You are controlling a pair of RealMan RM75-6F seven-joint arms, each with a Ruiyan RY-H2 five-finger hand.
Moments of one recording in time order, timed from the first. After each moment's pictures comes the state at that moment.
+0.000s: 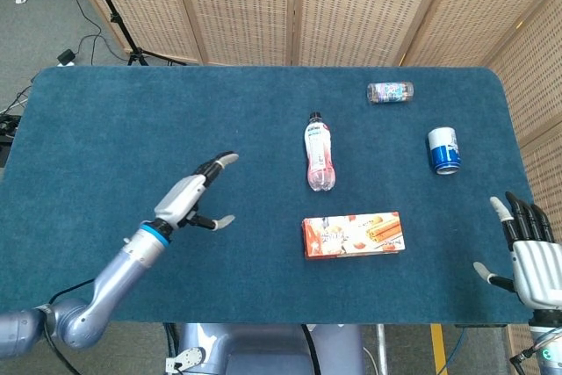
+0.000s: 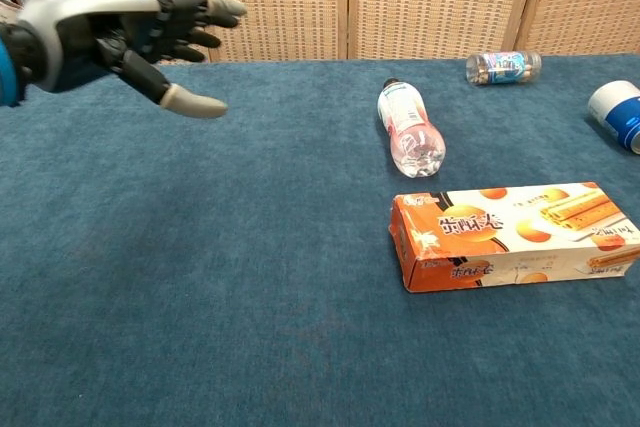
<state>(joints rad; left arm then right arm) -0.73 -1.28 -0.23 -1.89 1.06 0.97 -0.15 0.06 -1.04 0.09 -1.75 -1.49 1.51 -0.08</state>
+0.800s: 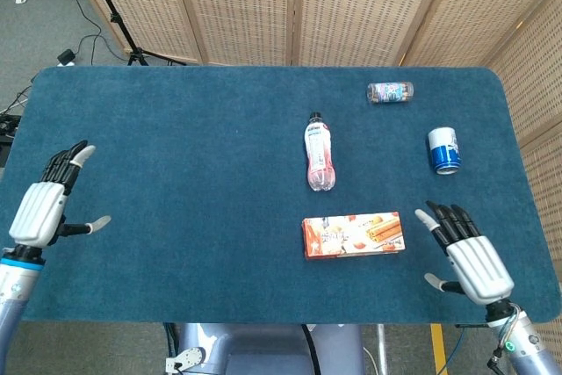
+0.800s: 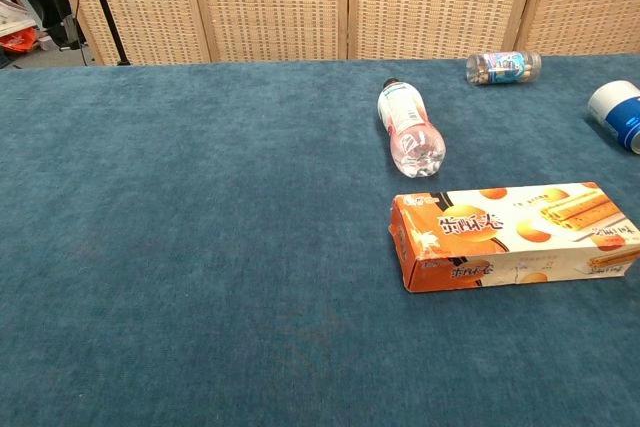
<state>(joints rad) -0.36 -1.03 -0.05 -1.78 1.40 1.40 -0.19 0.21 -1.02 0.02 -1.77 -1.71 1.32 -0.02</state>
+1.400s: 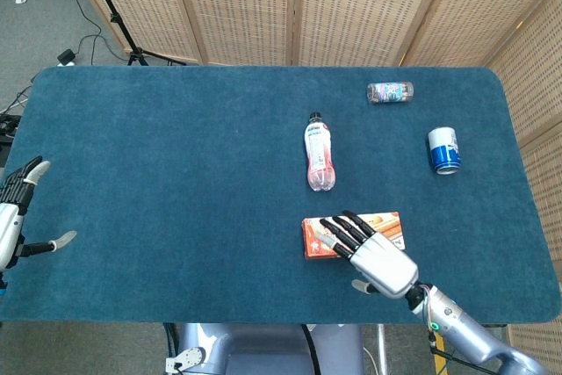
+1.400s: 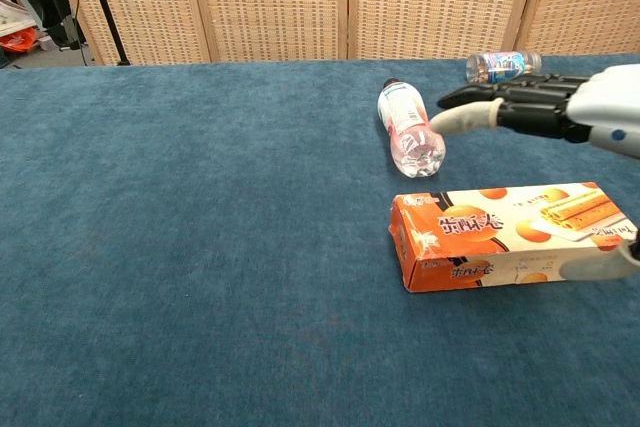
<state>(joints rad) -0.24 -1.01 -0.02 -1.69 1.46 1.50 -0.34 0.47 -1.17 0.05 -1.79 -1.88 1.08 -0.14</state>
